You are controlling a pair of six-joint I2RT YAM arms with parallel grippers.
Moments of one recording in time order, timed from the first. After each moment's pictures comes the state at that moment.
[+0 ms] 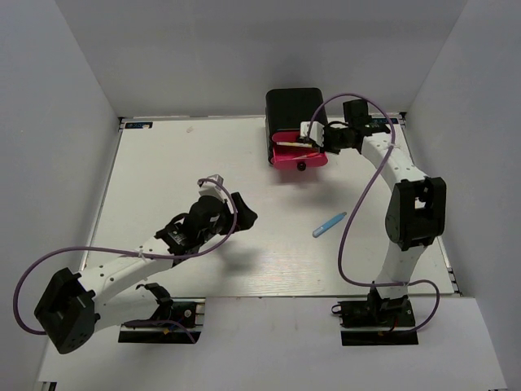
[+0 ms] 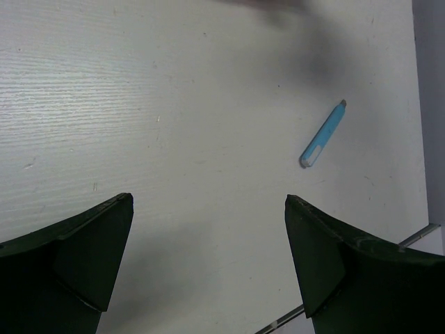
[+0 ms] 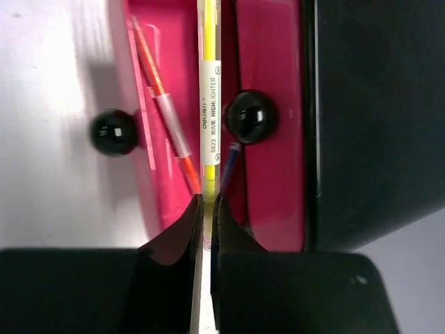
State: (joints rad) left arm -0.77 1.07 0.59 -0.05 -0.18 -0.79; right arm 0.20 1.85 1.58 -0.60 -0.65 -1.34
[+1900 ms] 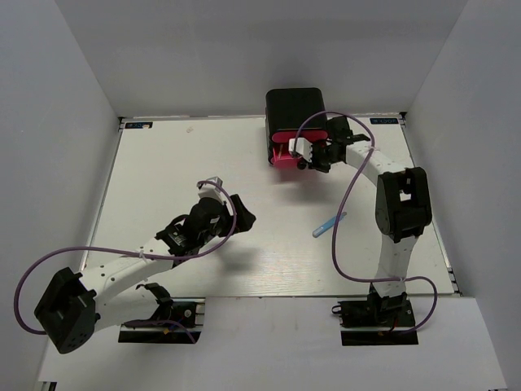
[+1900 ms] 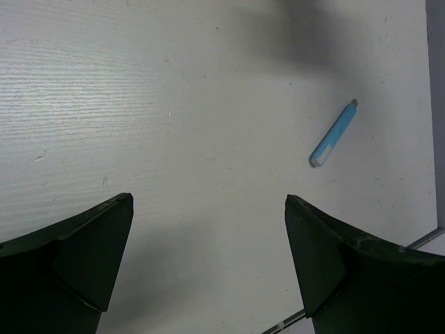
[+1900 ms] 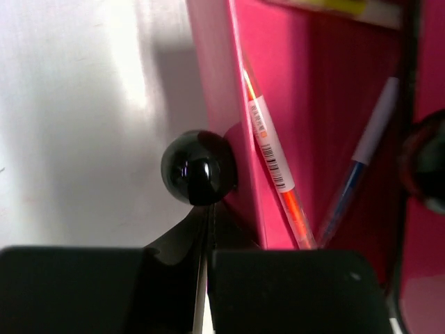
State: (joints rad) left arm -0.77 1.06 0.57 -0.06 -0.19 -0.80; right arm 0.27 1.98 1.52 -0.57 -0.54 -1.25
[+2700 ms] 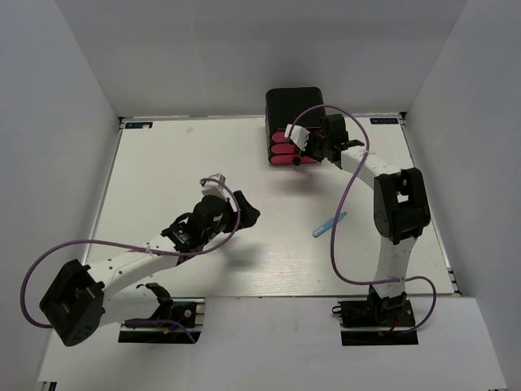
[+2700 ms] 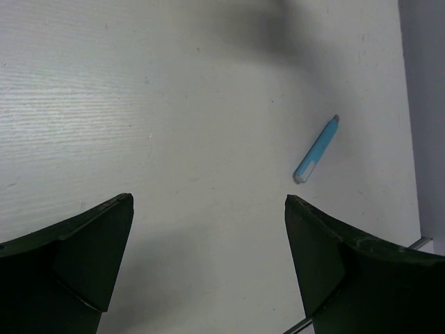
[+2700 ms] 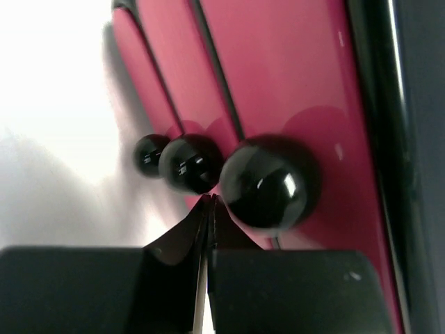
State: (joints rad) left arm -0.77 1.11 0.57 0.04 -0.19 -0.81; right arm 0.31 1.98 1.45 -0.17 -0.36 -1.01
